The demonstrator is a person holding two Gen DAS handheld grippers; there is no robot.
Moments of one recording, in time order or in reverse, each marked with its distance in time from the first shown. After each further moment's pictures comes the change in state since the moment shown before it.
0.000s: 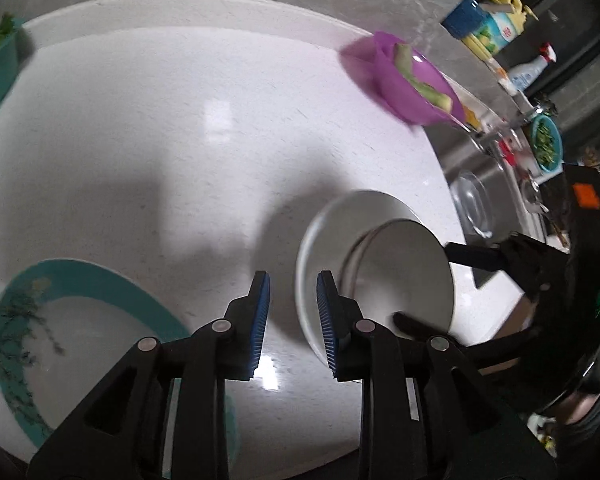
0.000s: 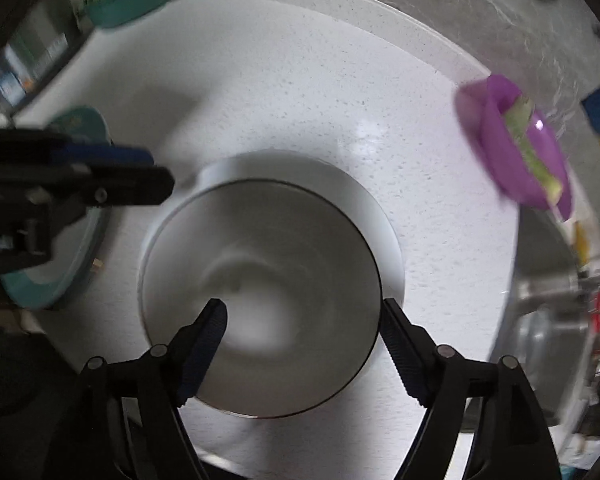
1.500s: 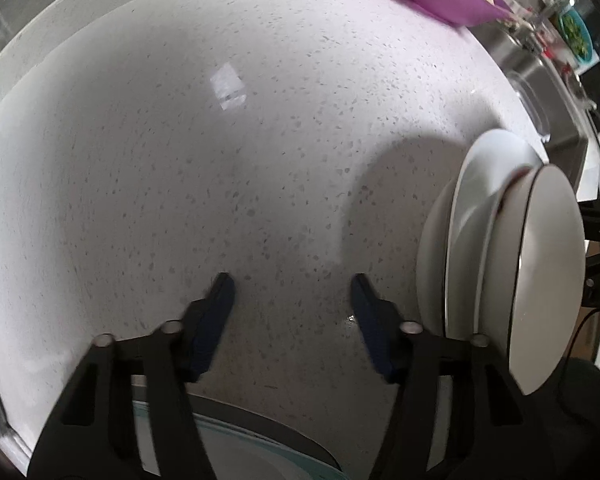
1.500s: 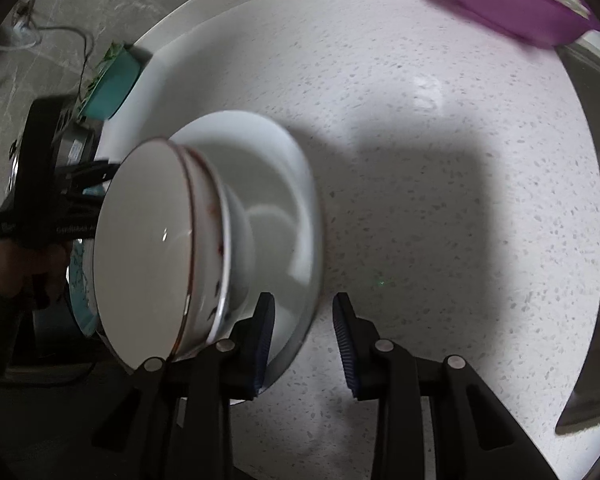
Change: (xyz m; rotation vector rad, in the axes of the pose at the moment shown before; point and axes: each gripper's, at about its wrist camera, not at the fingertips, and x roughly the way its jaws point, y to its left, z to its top) left arm 0.114 0.018 0.050 0.291 0.265 0.186; right arm 0.068 -0.100 -0.044 0.273 0.028 0.443
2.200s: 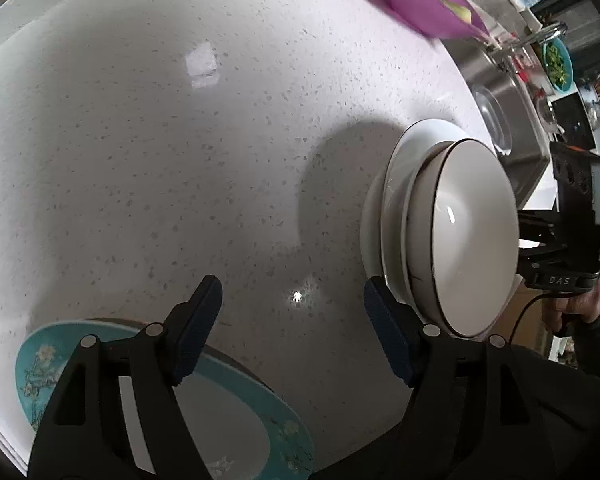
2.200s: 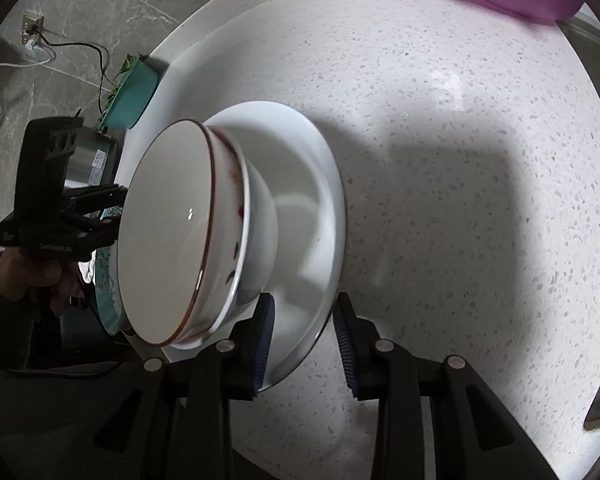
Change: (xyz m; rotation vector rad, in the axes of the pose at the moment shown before) left arm -0.033 -0.006 -0.023 -0.109 0.034 -0.201; right arm -0.012 -0.021 -0.015 0.051 -0.025 0.117
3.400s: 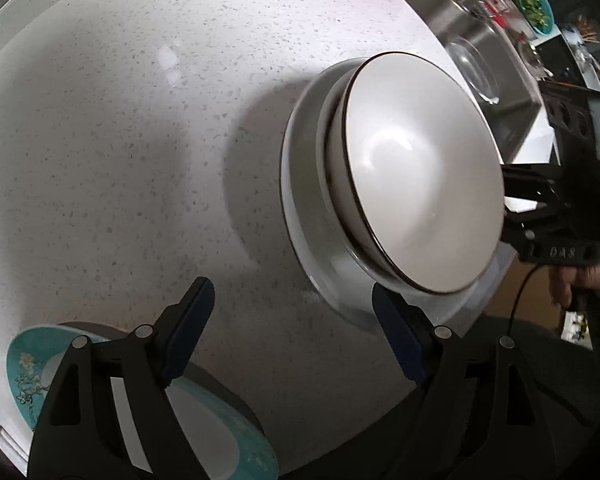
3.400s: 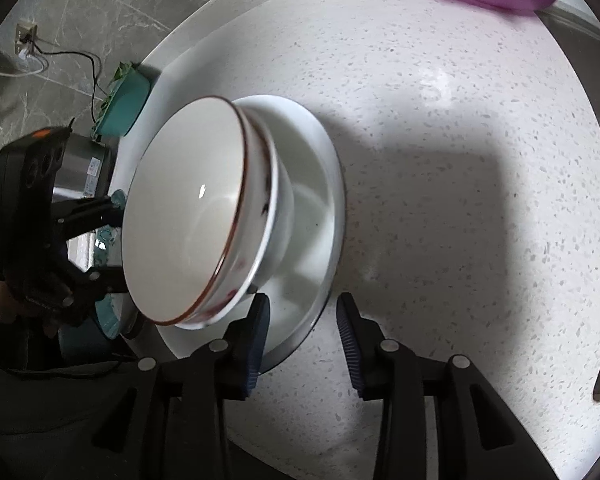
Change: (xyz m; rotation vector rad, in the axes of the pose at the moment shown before) left arm 0.018 -0.054 0.008 0.158 0.084 0.030; right arm -0.001 0.011 -0.008 0.033 -0.017 -0.050
